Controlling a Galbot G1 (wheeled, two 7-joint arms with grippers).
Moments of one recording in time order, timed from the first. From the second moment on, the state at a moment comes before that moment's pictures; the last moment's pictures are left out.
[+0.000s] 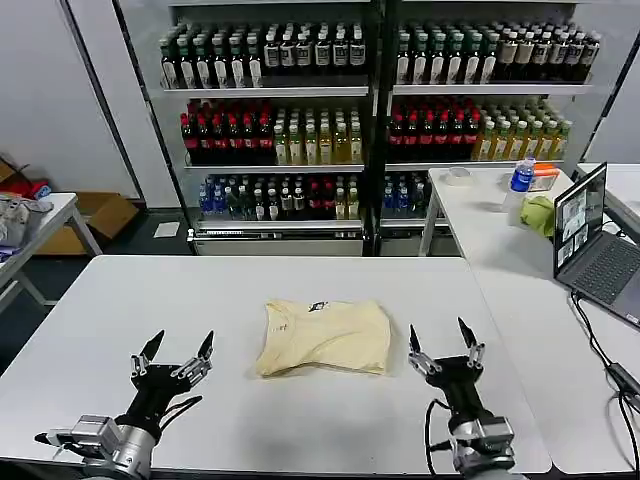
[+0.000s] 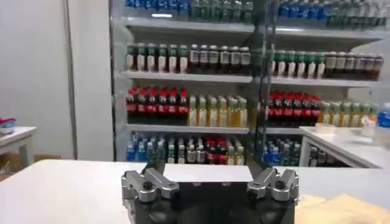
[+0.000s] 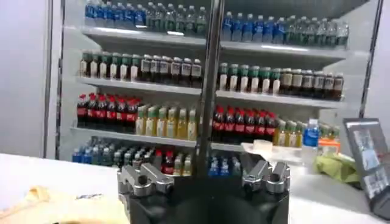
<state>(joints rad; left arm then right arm) 1.63 -1.17 -0.62 -2.30 -0.46 0.29 -0.14 -1.52 1.19 0.38 2.22 0.15 -0.16 0.27</state>
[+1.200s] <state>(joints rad) 1.61 -1.16 -0.61 -2.28 -0.43 0.28 -0.11 -1.62 1.19 0.45 2.30 0.05 -0.11 0.29</state>
